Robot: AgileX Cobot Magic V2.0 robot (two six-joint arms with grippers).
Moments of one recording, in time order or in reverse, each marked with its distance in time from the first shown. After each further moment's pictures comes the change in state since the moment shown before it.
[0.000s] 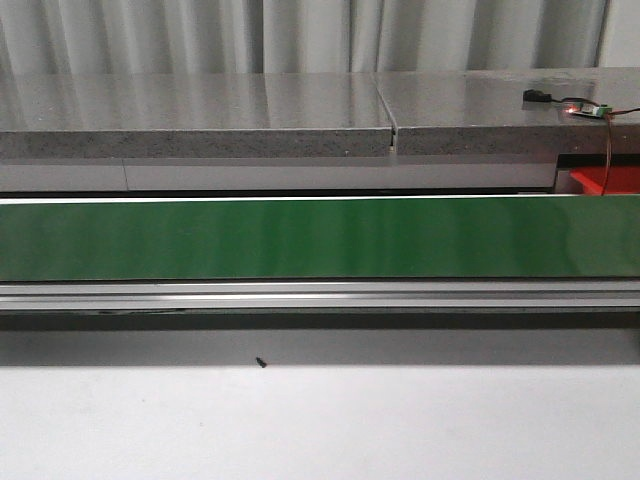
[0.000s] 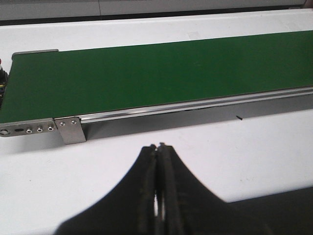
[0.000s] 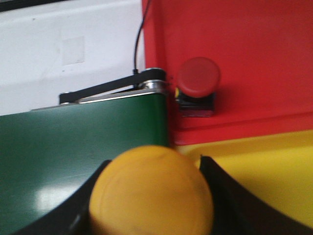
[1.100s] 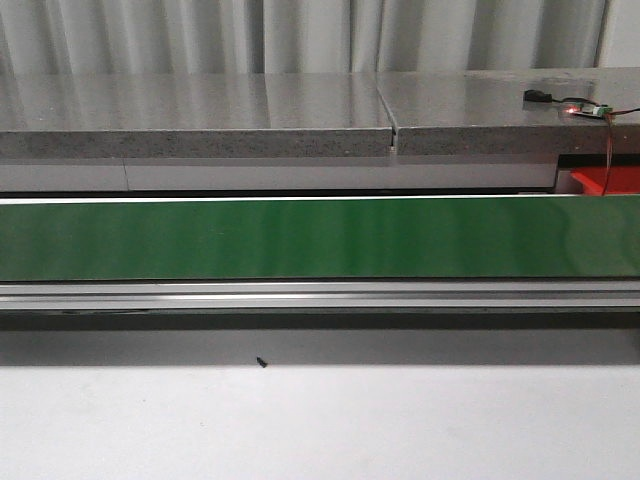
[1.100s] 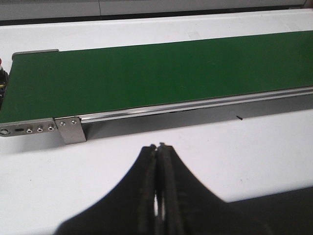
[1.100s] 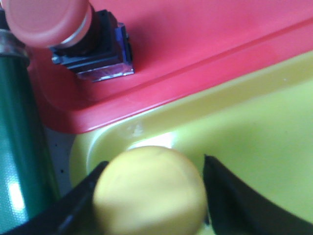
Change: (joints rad) left arm 0.000 0.000 0.000 0.000 0.000 0.000; right arm -0.106 0.296 0.004 0.063 -0.098 -0.002
